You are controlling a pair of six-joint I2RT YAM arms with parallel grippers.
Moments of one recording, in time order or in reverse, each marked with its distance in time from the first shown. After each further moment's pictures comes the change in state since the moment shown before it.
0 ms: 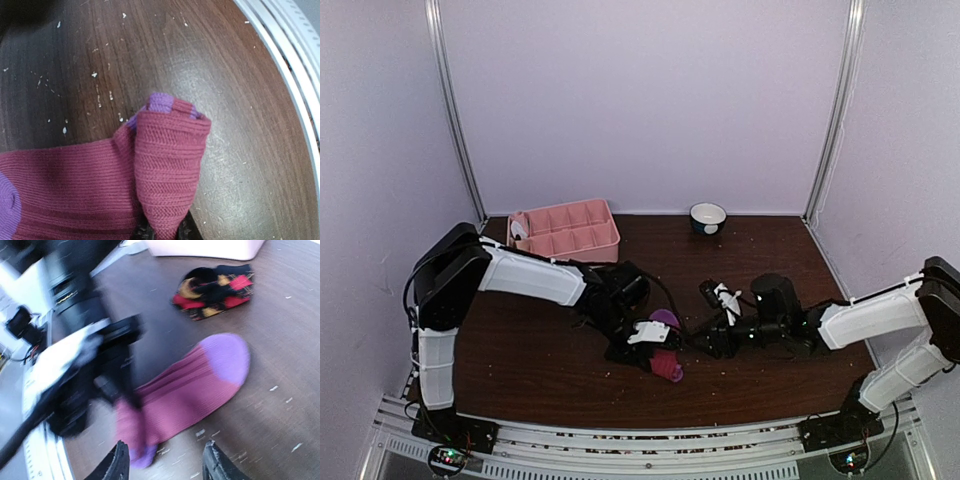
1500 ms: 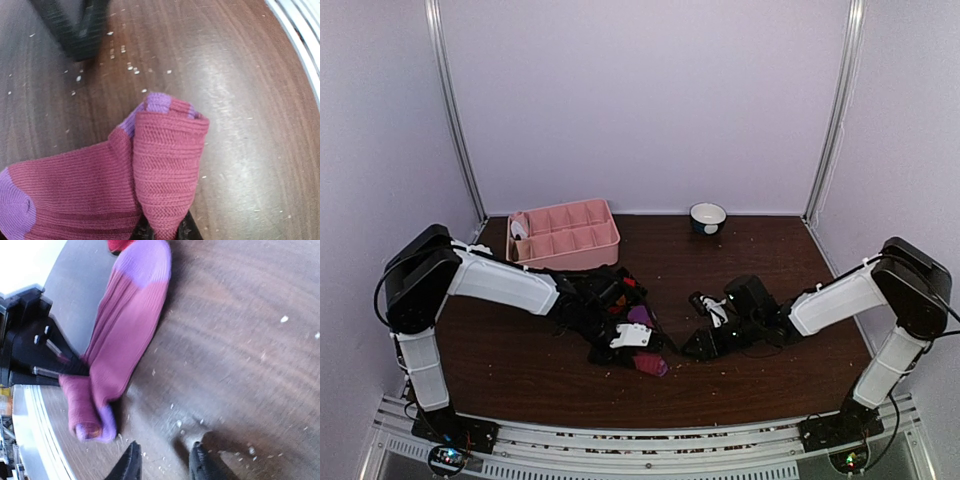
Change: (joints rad) left arm 0.011 -0.159 -0.224 0.157 -0.116 -0.026; right arm -0.013 0.222 0.139 -0.177 -0.055 0.221
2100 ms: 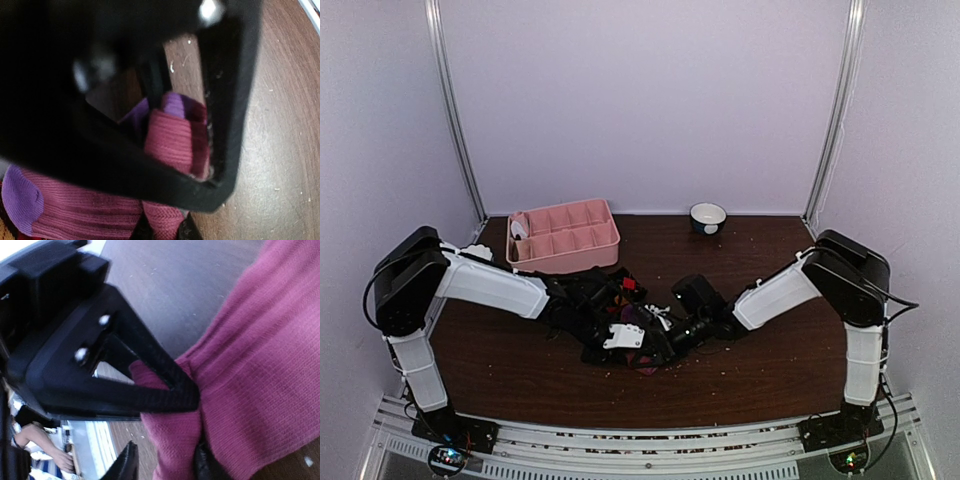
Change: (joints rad) left arm 0.005 -0.060 -0.074 0.048 -0.128 0.002; right arm 0.103 0.363 0.351 0.003 -0.350 0.080
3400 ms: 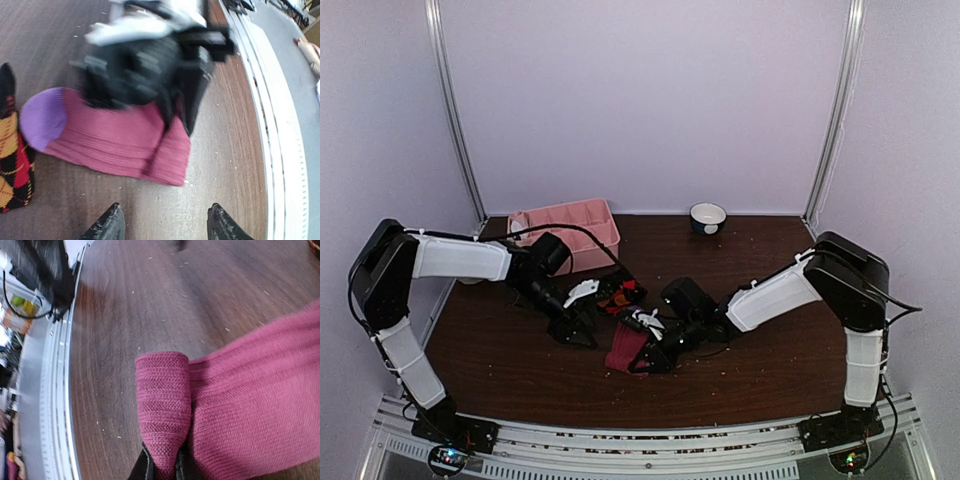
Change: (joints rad) left arm 0.325 -0.099 0.031 -0.287 0.497 -0.082; right arm 0.063 -0.006 0.055 -0.119 0.139 -0.409
